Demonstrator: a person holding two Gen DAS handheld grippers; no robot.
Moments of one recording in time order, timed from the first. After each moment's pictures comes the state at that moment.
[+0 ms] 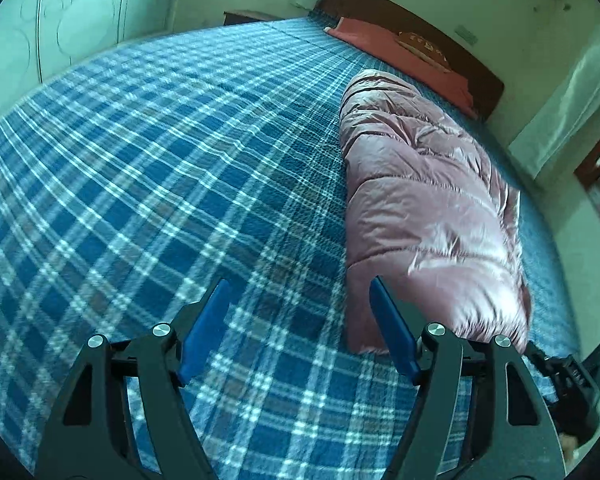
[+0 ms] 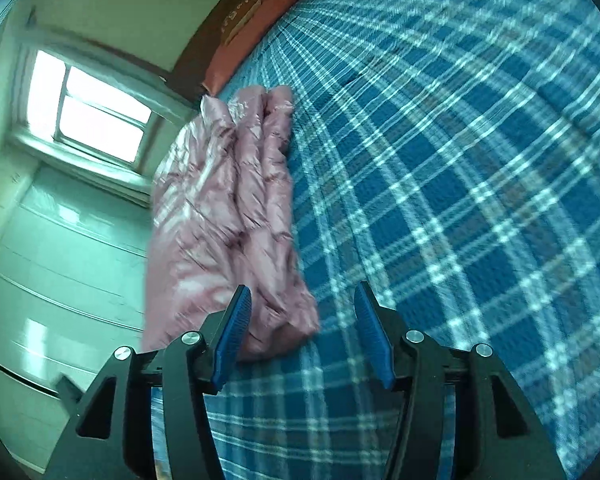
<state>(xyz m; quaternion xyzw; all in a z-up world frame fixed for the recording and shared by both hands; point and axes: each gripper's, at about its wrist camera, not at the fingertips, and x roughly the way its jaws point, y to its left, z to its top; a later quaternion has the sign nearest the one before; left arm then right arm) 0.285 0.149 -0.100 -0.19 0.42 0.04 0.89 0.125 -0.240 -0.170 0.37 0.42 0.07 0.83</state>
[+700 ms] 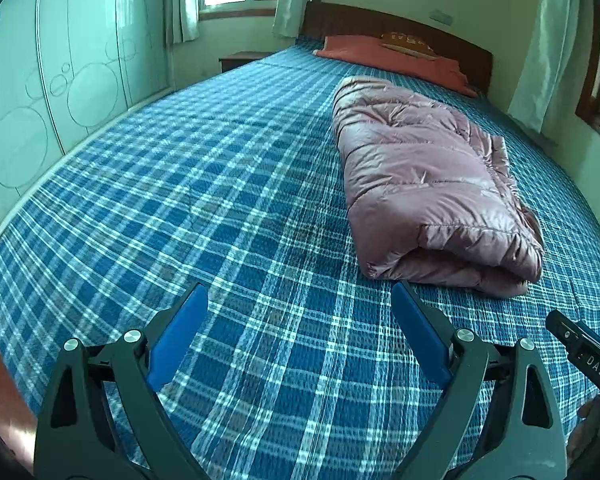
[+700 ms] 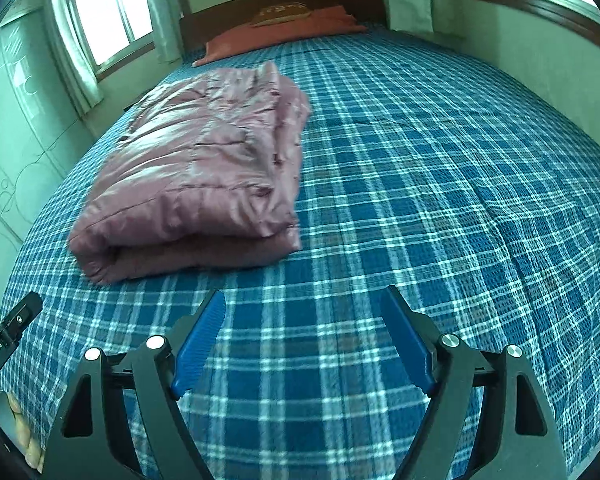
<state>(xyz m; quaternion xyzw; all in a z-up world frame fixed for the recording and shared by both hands) 0.205 0.110 -0.074 -0.06 0.38 0.08 0.92 0.040 -0.147 -0.114 0.09 0.41 -0.02 0.91</state>
